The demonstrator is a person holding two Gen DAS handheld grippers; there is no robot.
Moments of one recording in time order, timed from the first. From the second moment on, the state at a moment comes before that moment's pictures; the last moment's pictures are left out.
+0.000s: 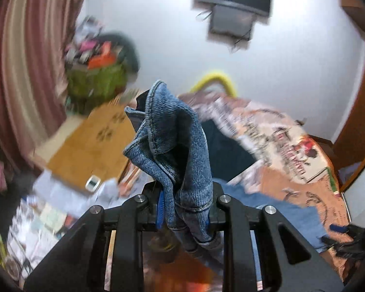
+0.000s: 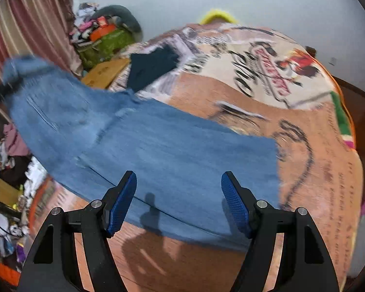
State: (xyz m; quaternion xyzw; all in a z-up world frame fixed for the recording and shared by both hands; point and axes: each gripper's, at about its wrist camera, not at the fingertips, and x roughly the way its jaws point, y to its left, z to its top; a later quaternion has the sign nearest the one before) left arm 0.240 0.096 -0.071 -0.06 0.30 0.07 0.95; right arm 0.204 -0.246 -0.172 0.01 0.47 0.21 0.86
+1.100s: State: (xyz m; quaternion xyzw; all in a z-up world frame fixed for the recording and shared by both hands) left arm 0.308 -0.189 -0.114 0.06 0.43 -0.15 0.89; right arm 0.177 -0.318 -0.205 0.10 0.49 0.22 0.84
